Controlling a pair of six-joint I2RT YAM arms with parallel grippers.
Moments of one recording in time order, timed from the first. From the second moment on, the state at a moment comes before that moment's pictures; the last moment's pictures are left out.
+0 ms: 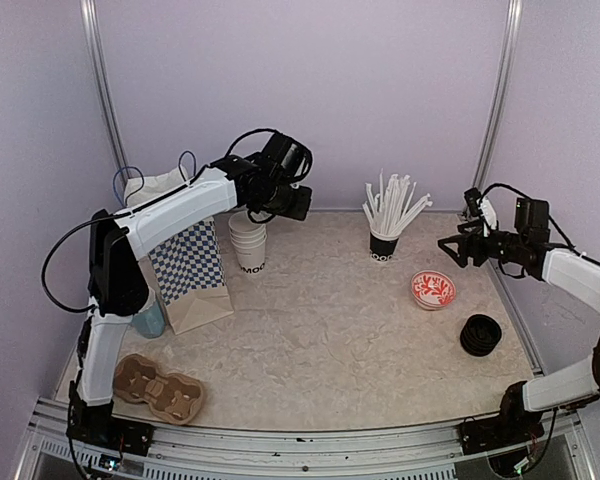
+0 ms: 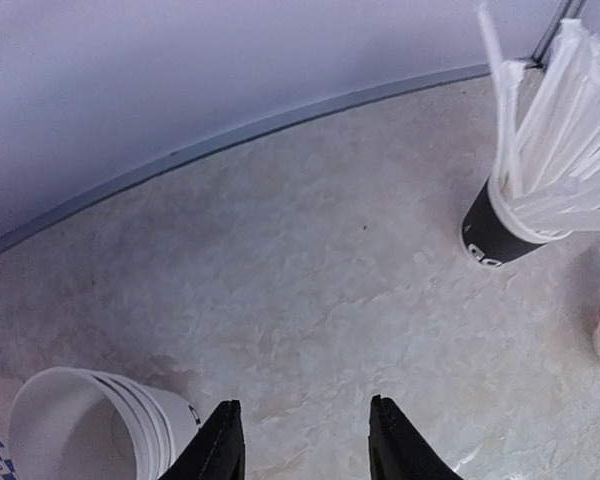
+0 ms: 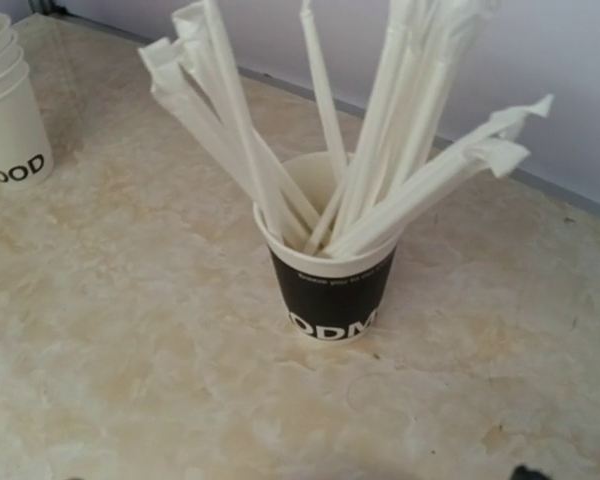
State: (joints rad) left arm -0.77 2.23 2.26 -0.71 -0.29 -0.23; right arm -0.07 1.25 0.81 -0.04 -0.69 -0.31
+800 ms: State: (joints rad) left arm -0.64 2.29 2.27 -0.97 -0.26 -0.35; right arm -0.06 1.34 0.81 -0.05 -0.74 -0.38
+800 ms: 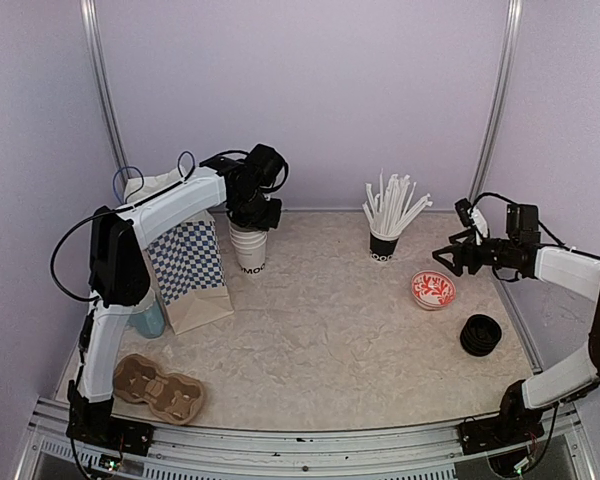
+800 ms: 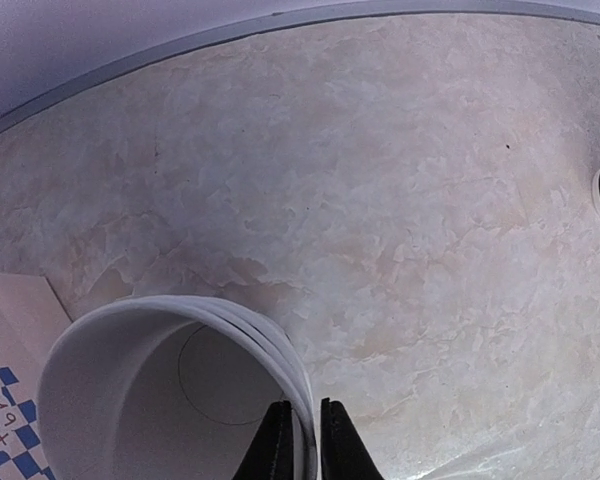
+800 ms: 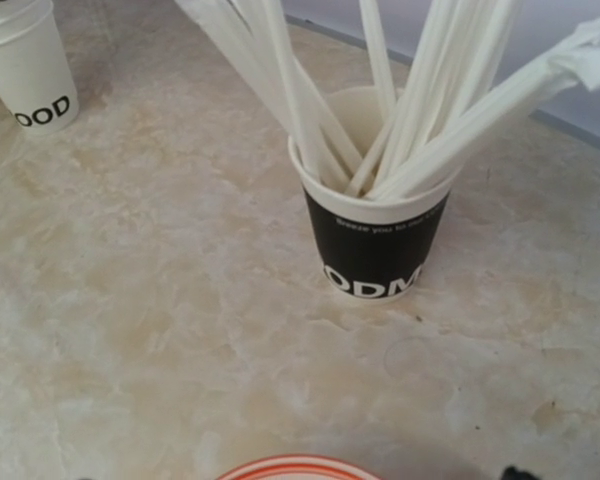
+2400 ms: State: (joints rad) left arm -0.77 2.29 2.36 -0.84 -0.26 -0.13; right arm -0.04 1.39 0.81 -0.06 -0.76 -0.39
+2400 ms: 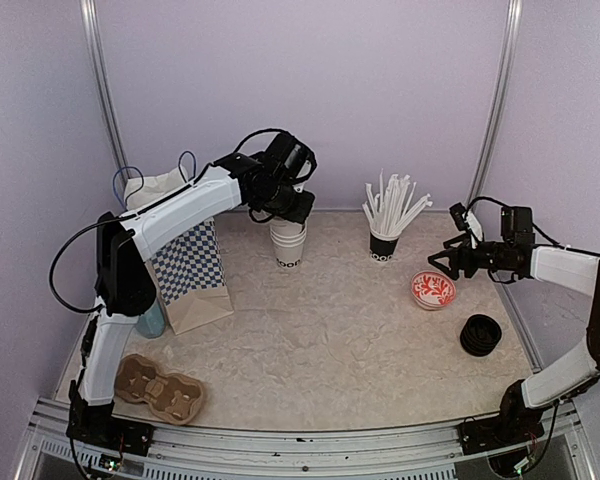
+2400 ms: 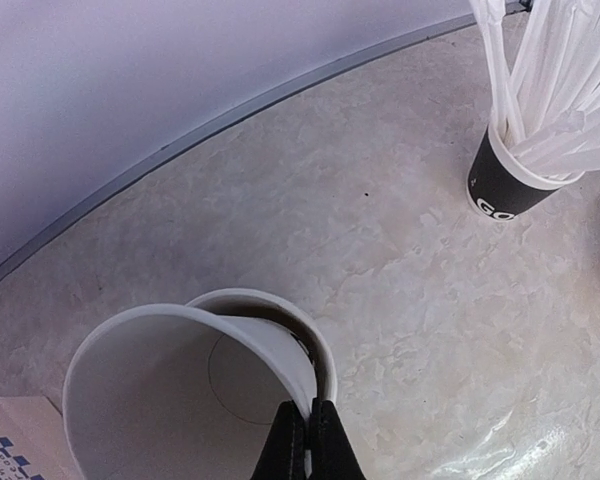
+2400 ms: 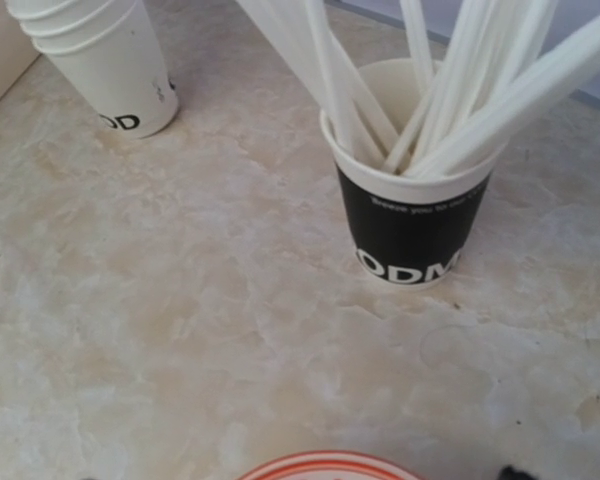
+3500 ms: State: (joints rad) left arm -1.15 1.99 1.96 -0.76 -0.26 0.15; right arm -0.03 1.33 0.84 -0.17 -0.76 -0.50
